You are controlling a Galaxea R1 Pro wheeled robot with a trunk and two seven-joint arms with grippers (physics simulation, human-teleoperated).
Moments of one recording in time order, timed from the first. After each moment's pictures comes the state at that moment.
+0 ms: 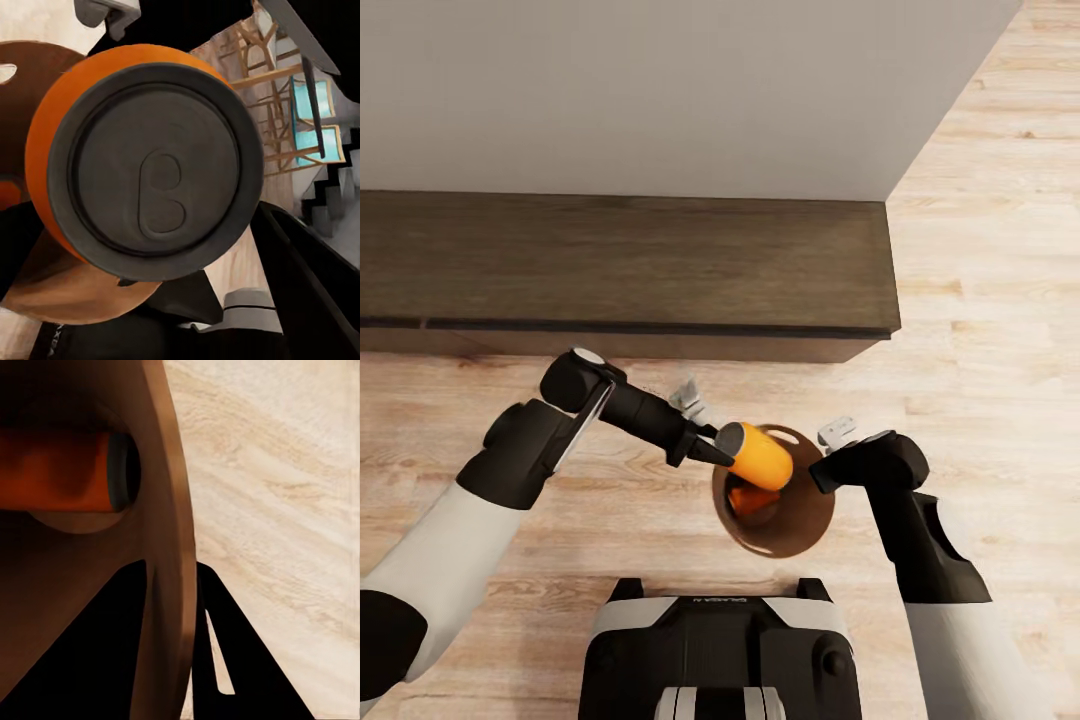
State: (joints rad) left arm -1.05 0.14 -0.48 -1.38 -0.08 1.05 -1.42; right arm -0.68 0.04 0.03 -1.48 1.01 1.03 1.01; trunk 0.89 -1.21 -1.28
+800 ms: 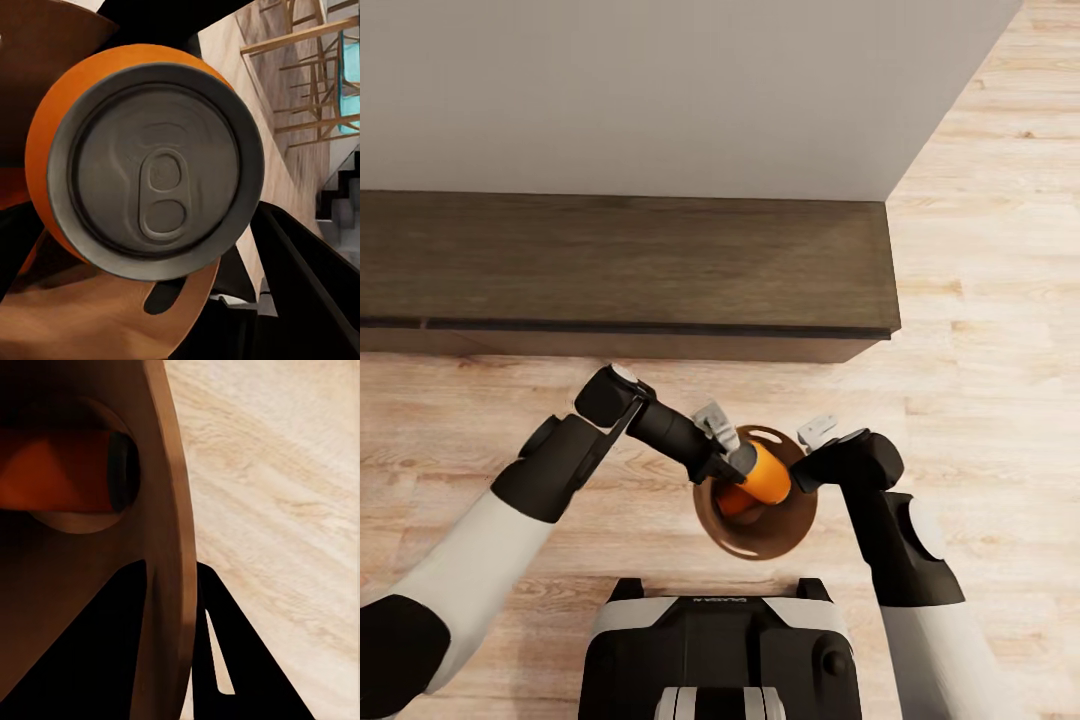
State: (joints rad) left arm -1.02 0.06 -0.53 -1.34 -0.25 1.05 -1.37; right arm -0.68 0.11 0.07 -1.49 1.10 1.03 1.01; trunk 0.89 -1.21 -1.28
